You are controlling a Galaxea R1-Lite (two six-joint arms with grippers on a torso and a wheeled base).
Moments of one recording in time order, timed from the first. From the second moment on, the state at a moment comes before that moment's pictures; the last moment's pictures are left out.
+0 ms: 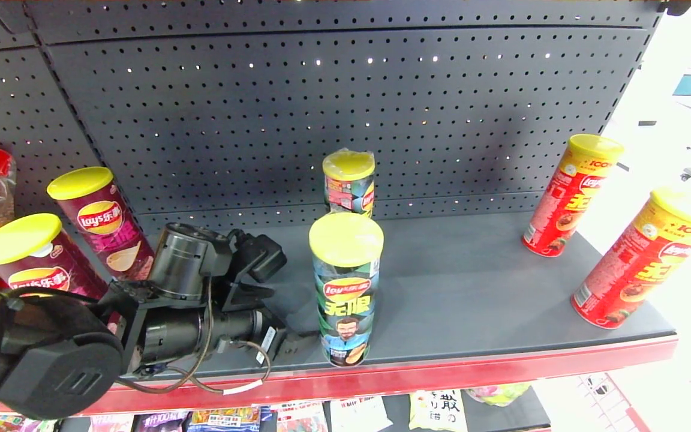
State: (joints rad) left arm -0.55 1.74 -0.66 -0.44 -0.15 0.13; right arm 0.47 0.46 -0.42 -0.01 -0.13 -0.09
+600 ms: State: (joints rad) left arm -0.55 1.56 -0.59 -0.42 -0.13 0.12; right arm 0.47 0.44 -0.35 -0.01 -0.12 -0.09
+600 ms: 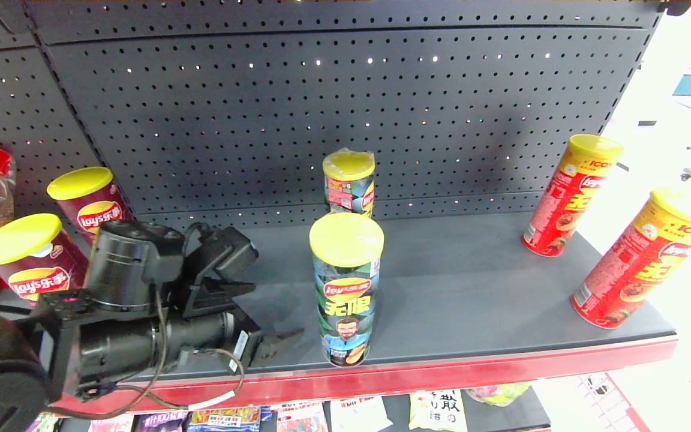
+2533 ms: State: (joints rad) left arm -0.10 0.08 -0.01 -0.04 0.25 -0.05; right arm 0.07 0.09 0.00 0.00 -0.04 0.00
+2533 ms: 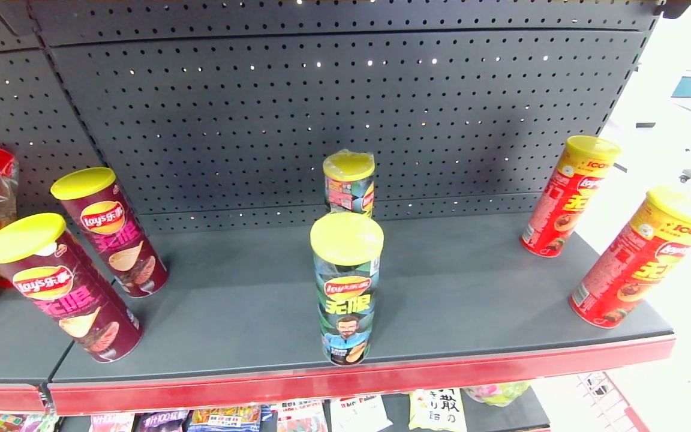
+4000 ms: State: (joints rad) left arm 0.01 0.02 0.00 0.00 0.01 0.00; right arm 0.07 0.09 0.00 0.00 -0.03 0.00
